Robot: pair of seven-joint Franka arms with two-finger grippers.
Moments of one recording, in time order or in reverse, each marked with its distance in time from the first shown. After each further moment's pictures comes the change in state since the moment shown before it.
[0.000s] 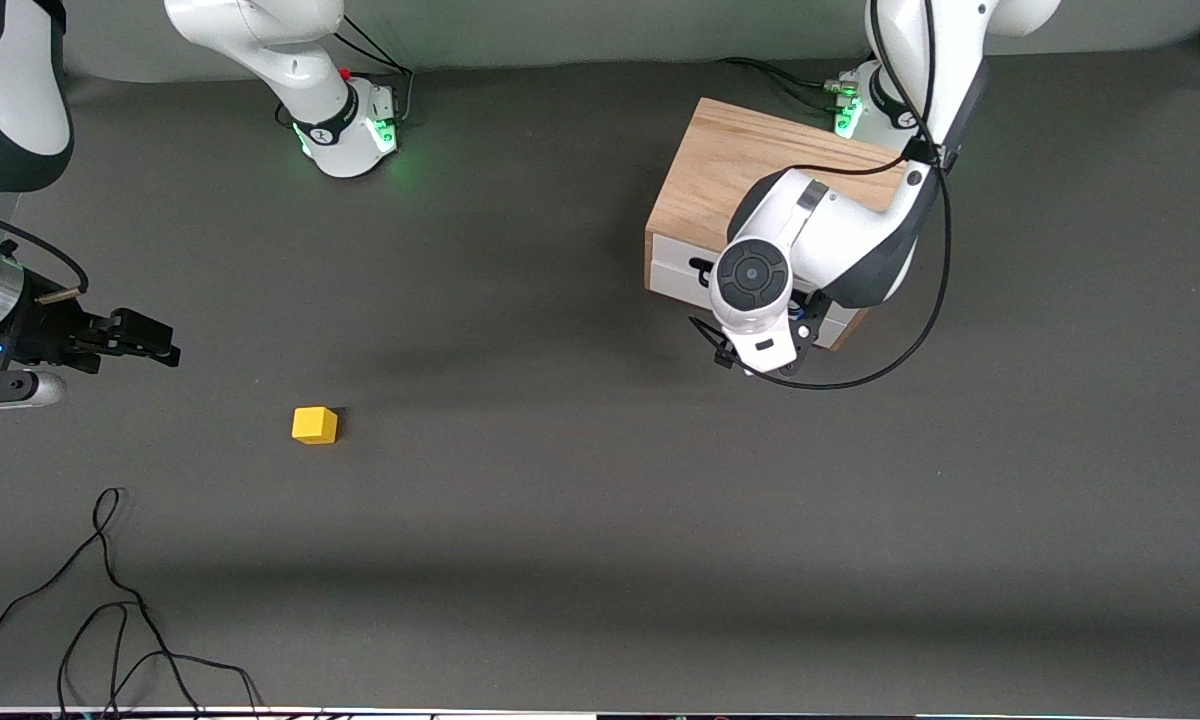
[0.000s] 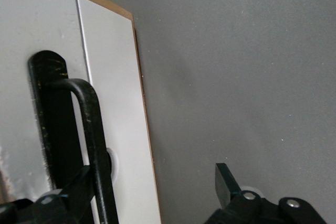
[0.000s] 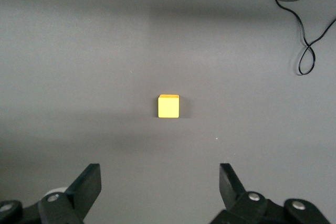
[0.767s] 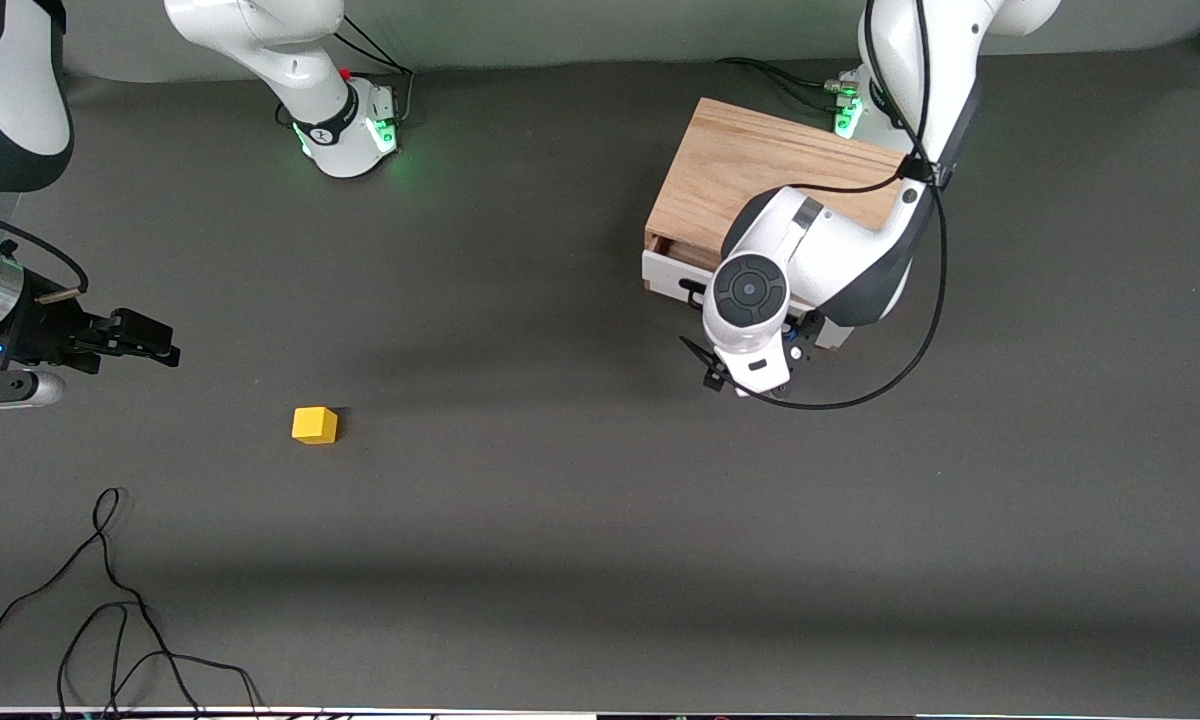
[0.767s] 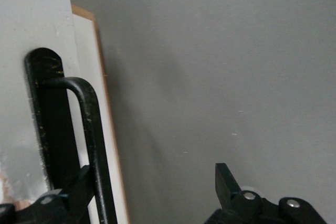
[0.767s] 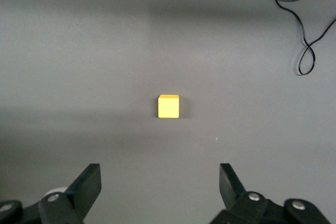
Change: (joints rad) left arm 0.007 0.088 0.007 0.141 0.000 0.035 0.009; right arm 0.000 0.000 0.000 0.000 0.000 0.001 0.000
